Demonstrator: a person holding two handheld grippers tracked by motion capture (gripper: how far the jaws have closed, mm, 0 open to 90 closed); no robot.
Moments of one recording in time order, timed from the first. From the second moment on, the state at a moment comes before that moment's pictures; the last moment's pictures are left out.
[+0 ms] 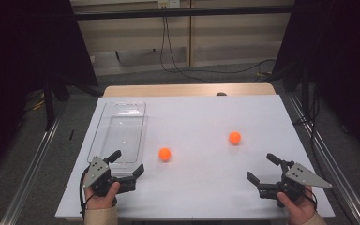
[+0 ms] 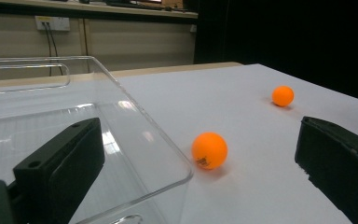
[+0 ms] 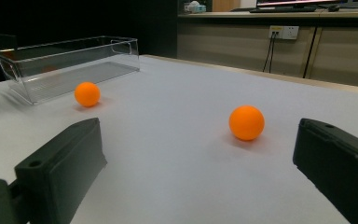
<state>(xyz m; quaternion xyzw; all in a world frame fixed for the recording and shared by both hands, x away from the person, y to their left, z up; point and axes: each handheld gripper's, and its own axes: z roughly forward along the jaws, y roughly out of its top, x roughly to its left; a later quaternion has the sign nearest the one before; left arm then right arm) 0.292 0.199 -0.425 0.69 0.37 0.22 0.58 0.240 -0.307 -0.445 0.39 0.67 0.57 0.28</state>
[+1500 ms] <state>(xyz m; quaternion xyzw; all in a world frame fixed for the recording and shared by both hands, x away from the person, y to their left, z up) 0.296 0.158 -0.424 0.71 0.36 0.19 0.57 0.240 -0.307 -0.445 0.39 0.67 0.57 0.27</state>
